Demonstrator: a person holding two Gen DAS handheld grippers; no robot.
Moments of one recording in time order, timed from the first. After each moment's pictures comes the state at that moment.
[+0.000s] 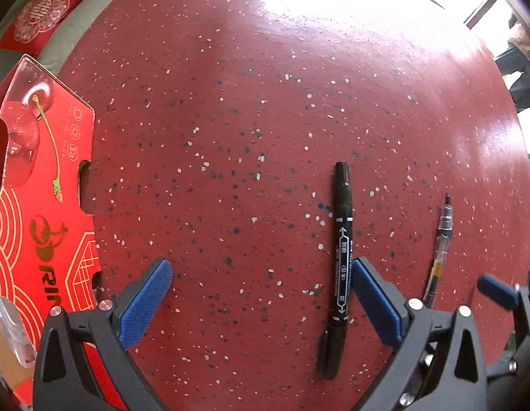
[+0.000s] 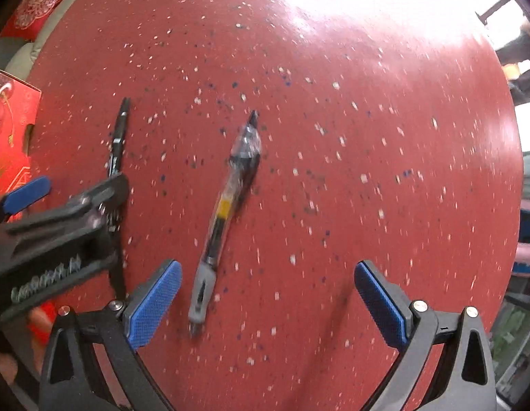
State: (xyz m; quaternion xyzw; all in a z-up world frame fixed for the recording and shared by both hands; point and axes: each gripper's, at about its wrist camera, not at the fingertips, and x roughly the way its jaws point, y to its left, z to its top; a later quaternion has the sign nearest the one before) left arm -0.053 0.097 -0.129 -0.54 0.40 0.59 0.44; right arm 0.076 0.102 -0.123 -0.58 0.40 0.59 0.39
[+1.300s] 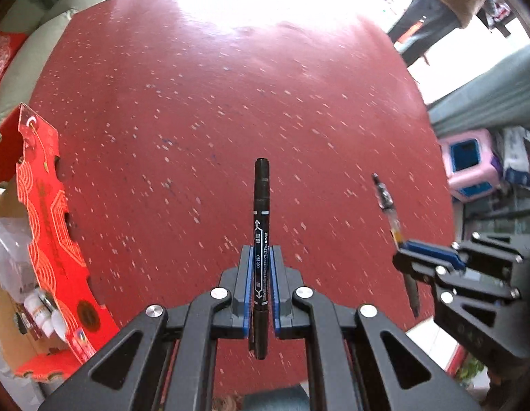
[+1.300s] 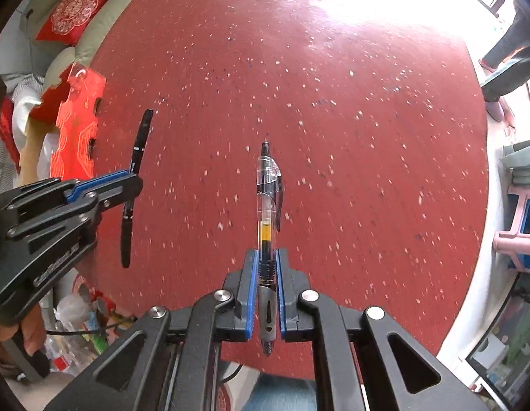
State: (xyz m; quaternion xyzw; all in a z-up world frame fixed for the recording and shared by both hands) left arm 0.061 0.002 0.011 -0.52 0.42 0.48 0.57; right arm 0.197 0.022 -0.026 -0.55 0.44 0.62 0.34
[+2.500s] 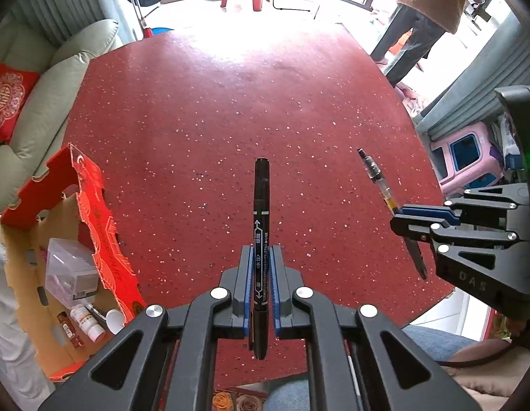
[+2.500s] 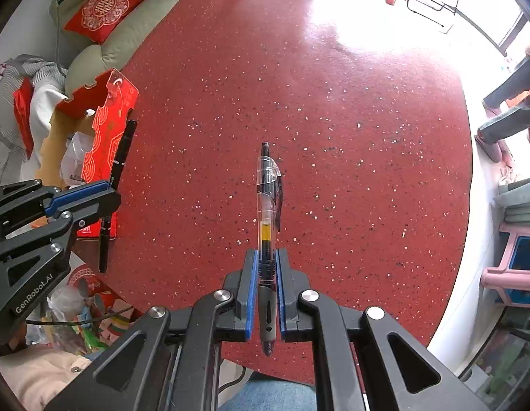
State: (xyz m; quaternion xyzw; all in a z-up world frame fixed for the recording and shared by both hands) left arm 0.043 -0.013 0.059 -0.45 0.42 0.52 0.59; right arm 0.185 0.033 0.021 -0.53 0.39 0.67 0.34
